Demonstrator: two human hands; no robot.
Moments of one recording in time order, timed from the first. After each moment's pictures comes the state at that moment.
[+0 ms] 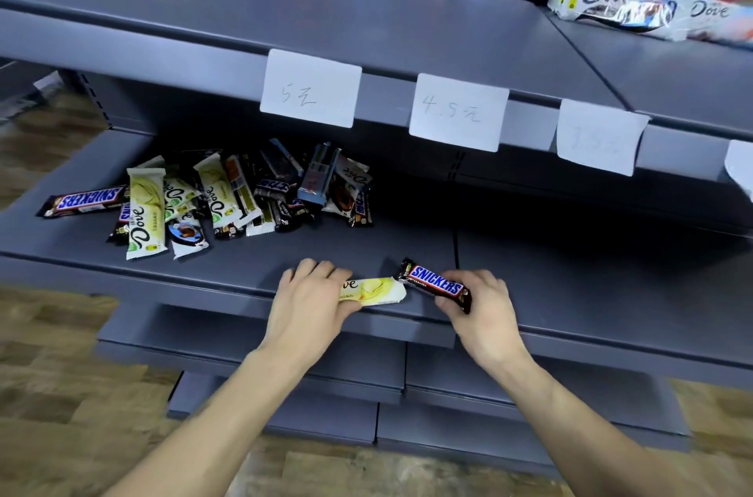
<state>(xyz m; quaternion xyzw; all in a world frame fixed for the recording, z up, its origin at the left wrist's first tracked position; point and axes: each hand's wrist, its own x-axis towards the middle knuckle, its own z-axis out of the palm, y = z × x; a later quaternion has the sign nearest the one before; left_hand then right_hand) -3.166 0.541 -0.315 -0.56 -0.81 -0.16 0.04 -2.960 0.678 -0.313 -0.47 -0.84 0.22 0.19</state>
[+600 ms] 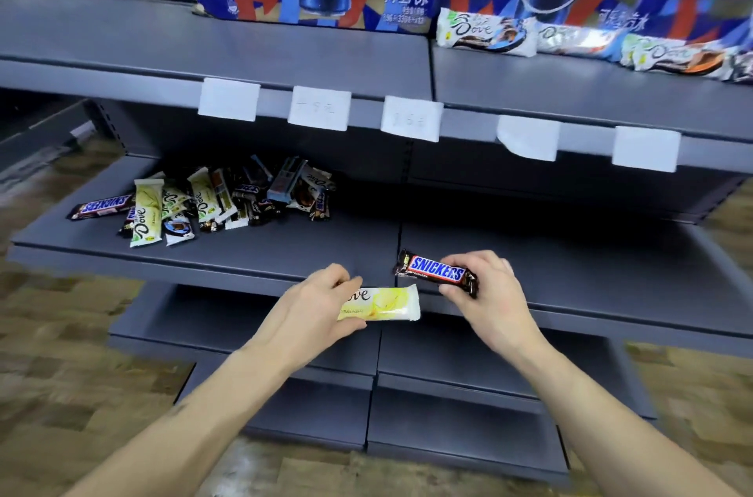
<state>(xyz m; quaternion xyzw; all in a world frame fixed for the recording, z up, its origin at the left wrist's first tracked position) -3.037 0.505 -0.246 -0.64 -0.75 -0.17 0.03 -2.828 0.669 -0.246 -0.38 -0.86 0.23 0.24</state>
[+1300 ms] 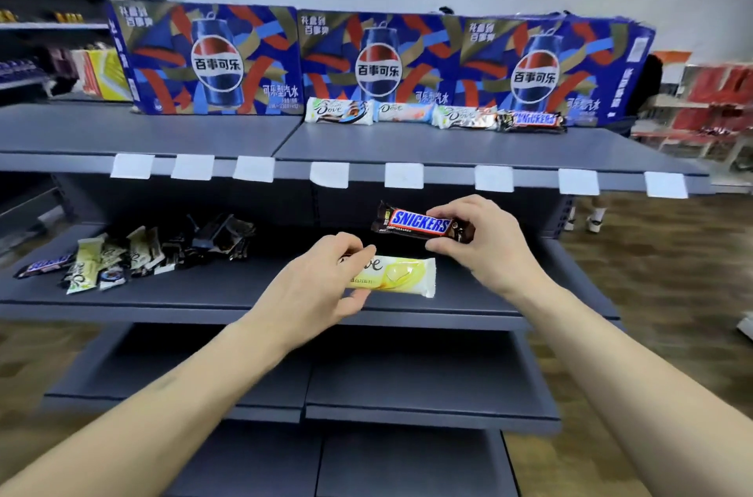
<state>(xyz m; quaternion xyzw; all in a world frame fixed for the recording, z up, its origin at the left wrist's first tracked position) -2.832 0.540 -0.126 -0.72 -0.60 -0.25 0.23 -2.626 0.694 -0.090 -0.29 -0.87 0.18 0.36</state>
